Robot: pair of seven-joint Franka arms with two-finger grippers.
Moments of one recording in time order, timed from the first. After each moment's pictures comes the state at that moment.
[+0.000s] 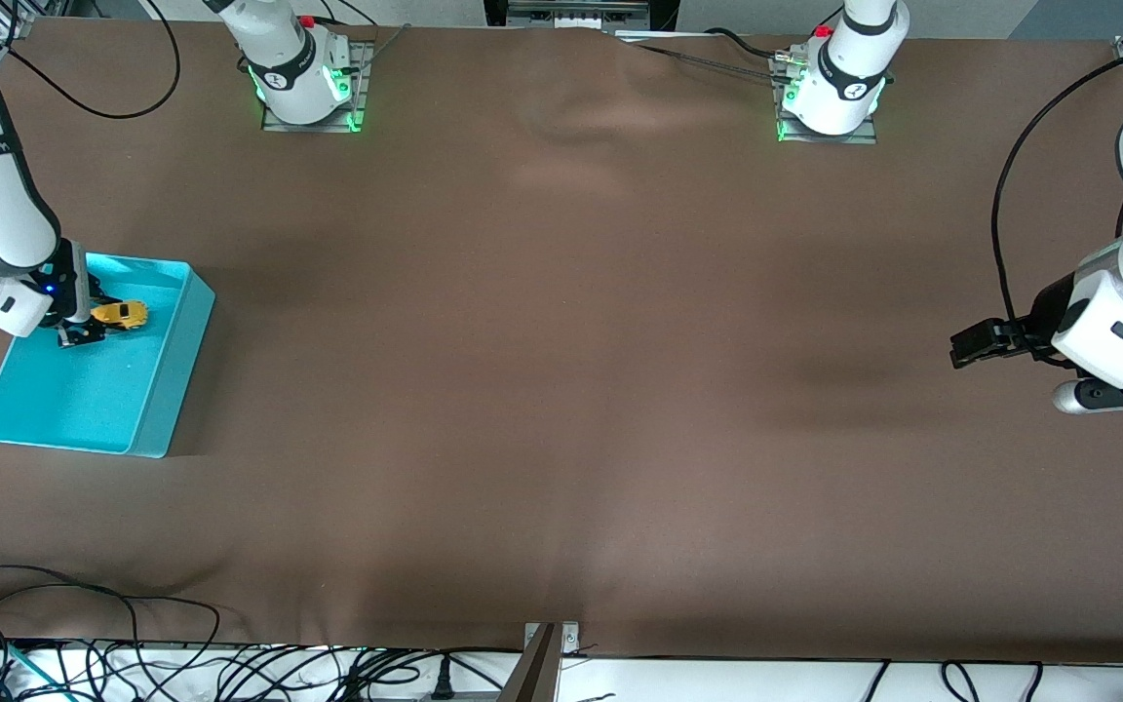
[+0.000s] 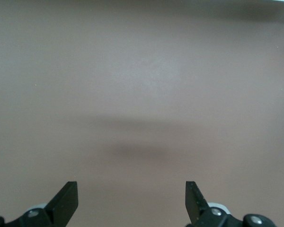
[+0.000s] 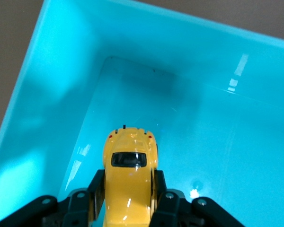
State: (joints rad) left arm 0.10 0.31 -0.17 -1.38 0.05 1.67 -0.19; right arm -0.53 0.44 0.09 -2.00 0.01 2.24 -2.25
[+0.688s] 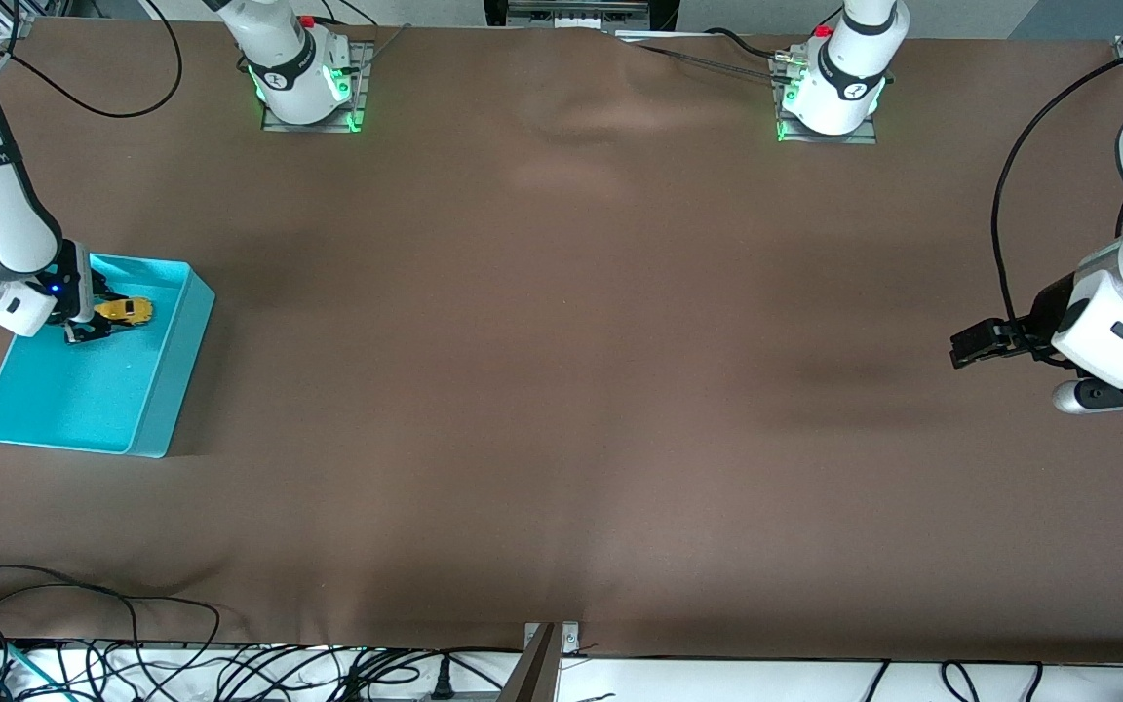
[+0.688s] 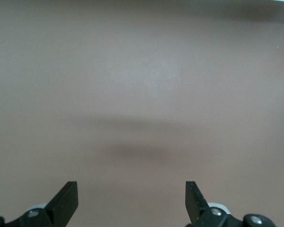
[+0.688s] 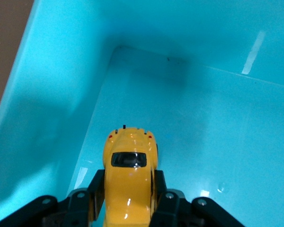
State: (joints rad) left arm 0.10 0.31 -0.17 -1.38 0.05 1.67 -0.19; right arm -0.56 0.47 0.09 -2.00 0.01 2.24 -2.25
